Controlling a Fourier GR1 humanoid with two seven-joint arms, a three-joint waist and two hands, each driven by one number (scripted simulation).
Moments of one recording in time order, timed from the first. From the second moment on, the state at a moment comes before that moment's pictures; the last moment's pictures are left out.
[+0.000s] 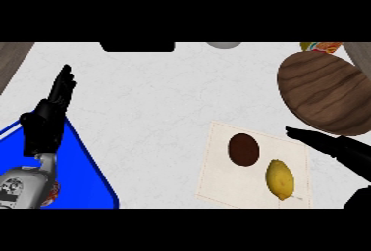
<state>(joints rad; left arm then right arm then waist) -0.22 0.38 -0.11 -1.56 0.00 0.28 0.15 -0.05 -0.78 0.19 -1.71 0.19 0.53 -0.17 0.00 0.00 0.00</state>
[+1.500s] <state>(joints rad) -0.20 0.28 0.01 -1.60 -0.11 0.16 0.16 -0.15 -0.45 0.28 -1.38 0.73 0.42 -0.30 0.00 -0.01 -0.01</state>
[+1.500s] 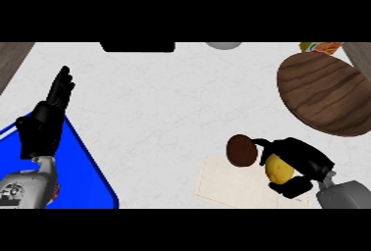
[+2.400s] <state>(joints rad) -0.22 0.23 0.03 -1.58 -0.16 0.15 0.17 0.07 -0.10 0.59 -1.71 1.01 0.37 0.09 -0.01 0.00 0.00</state>
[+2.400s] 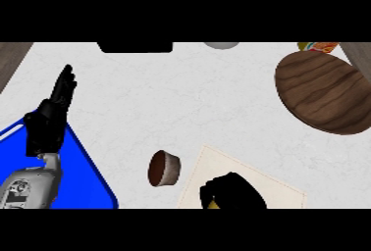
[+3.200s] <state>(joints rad) -0.22 0.25 0.05 -1.62 -0.15 0.13 0.20 0.23 -0.01 0.60 -2.24 1.01 0.18 0.38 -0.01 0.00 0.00</state>
